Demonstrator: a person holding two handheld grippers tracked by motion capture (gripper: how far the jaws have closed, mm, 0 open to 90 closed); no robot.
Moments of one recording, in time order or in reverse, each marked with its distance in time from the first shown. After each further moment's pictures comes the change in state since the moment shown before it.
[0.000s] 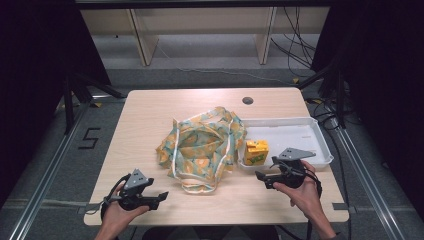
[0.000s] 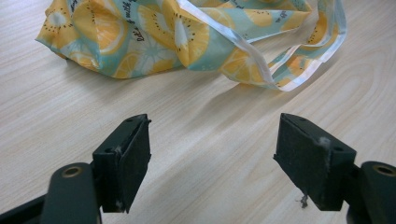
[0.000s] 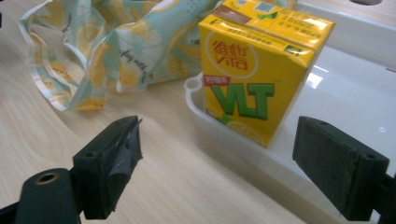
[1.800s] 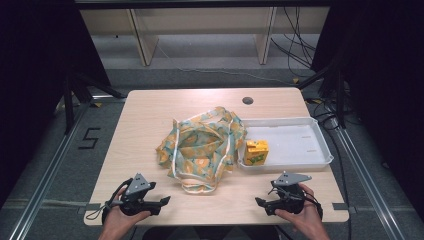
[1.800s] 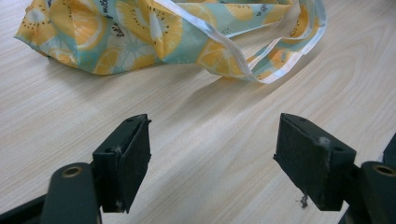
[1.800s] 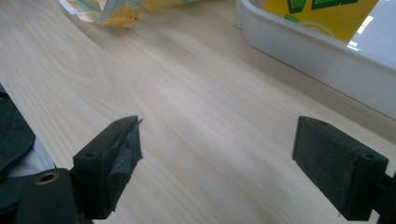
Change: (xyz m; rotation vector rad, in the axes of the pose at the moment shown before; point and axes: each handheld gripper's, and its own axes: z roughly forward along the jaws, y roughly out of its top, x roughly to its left) left arm -0.012 -0.005 0.000 -0.004 -0.010 0.010; right arm 0.025 -0.053 -0.003 0.124 0.041 -0.022
